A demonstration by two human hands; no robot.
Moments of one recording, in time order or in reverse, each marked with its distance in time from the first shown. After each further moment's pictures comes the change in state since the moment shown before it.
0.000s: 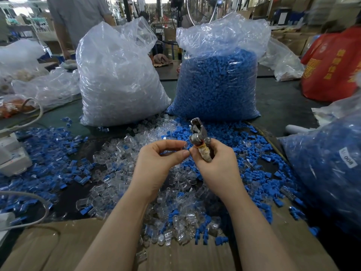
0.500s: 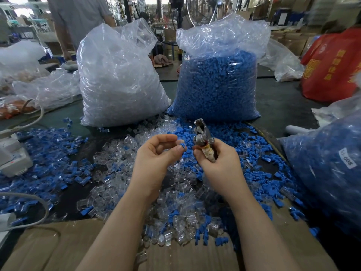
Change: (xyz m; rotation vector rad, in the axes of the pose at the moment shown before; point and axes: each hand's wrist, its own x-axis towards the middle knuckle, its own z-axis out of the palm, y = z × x) left_hand 0.002 -0.004 0.000 -0.187 0.042 -0.004; right_hand 0.001 0.001 -0.007 0.005 -0.015 0.031
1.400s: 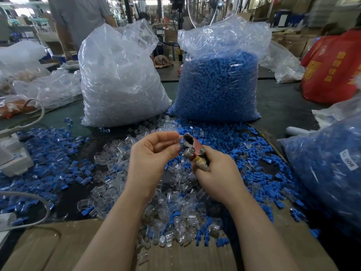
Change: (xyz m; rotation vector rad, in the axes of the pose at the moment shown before) left_hand 0.000 0.007 -0.003 0.050 -0.011 0.152; right_hand -0.004 0.000 0.000 -0.417 -0.147 -0.059
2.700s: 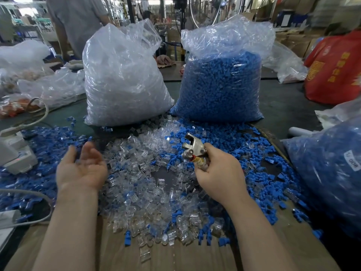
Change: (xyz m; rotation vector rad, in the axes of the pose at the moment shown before) left_hand 0.020 -0.008 -0.126 -1.020 0.639 -0.275; right_hand -0.002 -0.004 0.003 -0.166 0.080 -0.088
